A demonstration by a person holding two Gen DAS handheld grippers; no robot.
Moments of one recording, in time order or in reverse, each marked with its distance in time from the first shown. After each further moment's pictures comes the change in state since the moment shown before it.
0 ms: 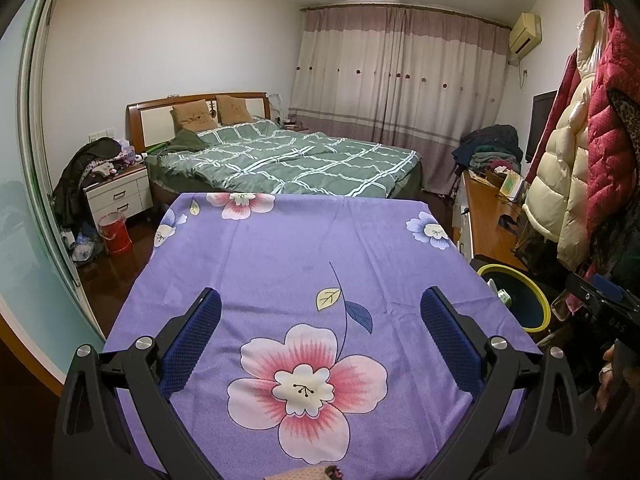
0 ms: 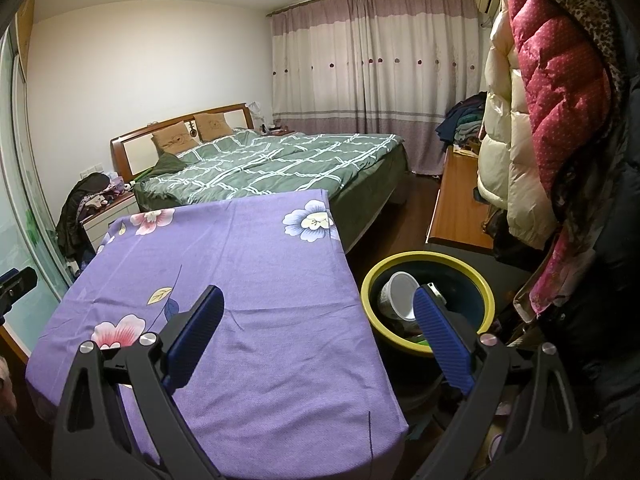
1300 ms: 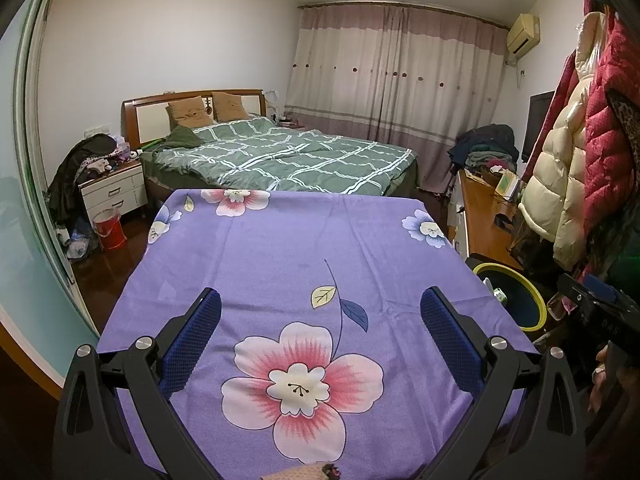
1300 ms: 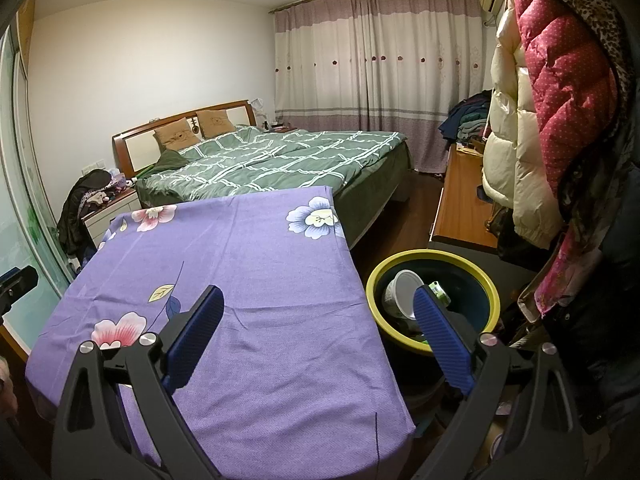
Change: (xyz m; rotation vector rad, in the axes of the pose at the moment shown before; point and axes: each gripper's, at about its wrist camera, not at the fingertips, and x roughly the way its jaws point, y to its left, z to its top) left arm 0.004 0.002 -0.002 -0.005 0.016 -0.023; right arm 0.003 0.005 0.001 -0.003 0.008 0.003
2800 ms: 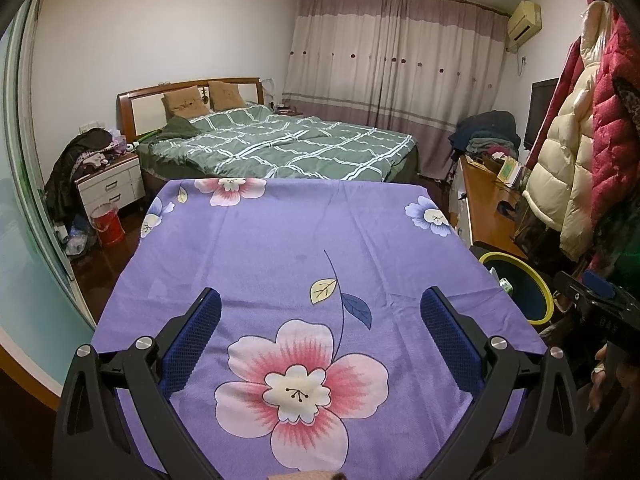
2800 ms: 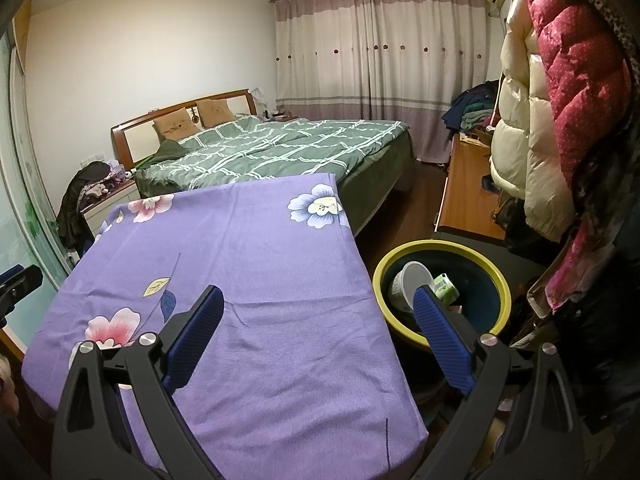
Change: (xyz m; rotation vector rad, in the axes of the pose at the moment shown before) left arm 0.031 0.004 0.003 0.019 0.048 -0.002; right arm 0.022 0.009 -0.001 0.001 0.047 0.002
